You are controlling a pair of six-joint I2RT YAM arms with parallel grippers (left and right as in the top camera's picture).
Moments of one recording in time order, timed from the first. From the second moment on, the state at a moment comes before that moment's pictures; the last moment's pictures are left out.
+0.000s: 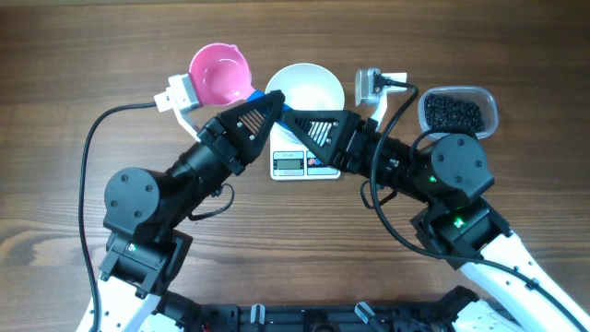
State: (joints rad) left arm -0.42 0.87 0.81 0.32 0.41 -1.28; right arm 0.64 1.08 0.94 0.33 -0.52 1.37
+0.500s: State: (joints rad) left arm -0.43 0.87 0.81 0.32 0.41 -1.28; right arm 0.64 1.08 0.94 0.33 -0.52 1.37
